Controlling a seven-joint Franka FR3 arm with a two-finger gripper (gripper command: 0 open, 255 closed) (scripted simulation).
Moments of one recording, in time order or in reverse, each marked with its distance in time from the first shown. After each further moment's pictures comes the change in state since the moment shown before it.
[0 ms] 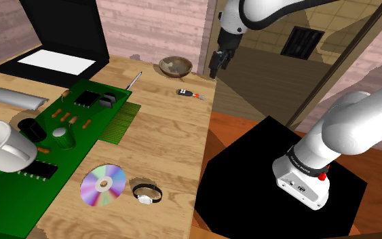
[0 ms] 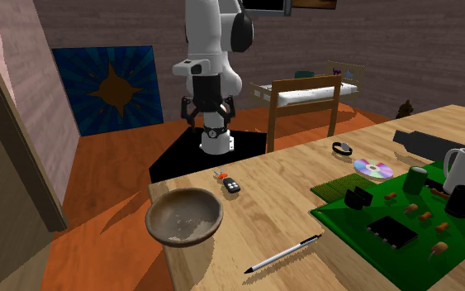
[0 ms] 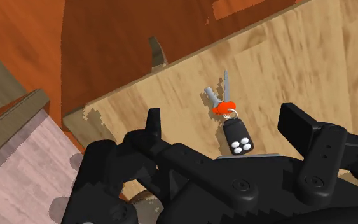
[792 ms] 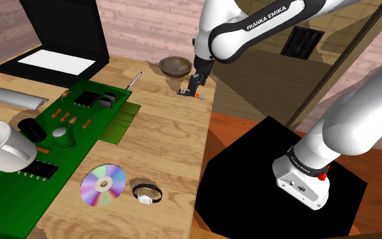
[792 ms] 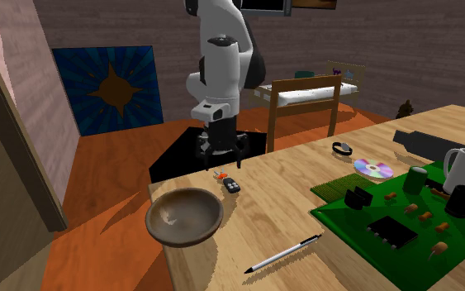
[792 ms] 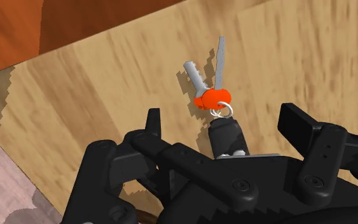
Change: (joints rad) arm 0.027 0.303 0.070 0.045 -0.069 0.255 0.030
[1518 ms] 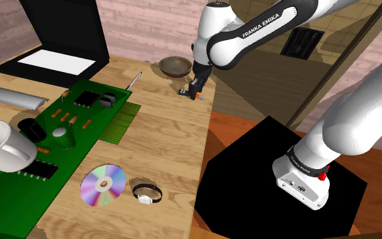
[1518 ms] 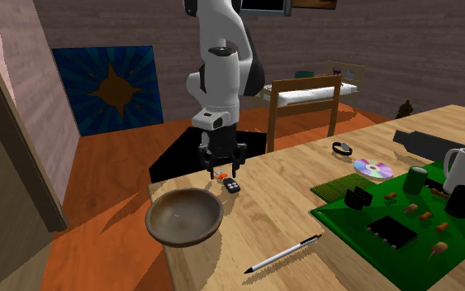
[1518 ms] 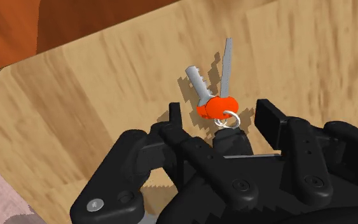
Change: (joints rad) arm -0.002 0.042 0.001 -0.013 -0.012 0.055 0.008
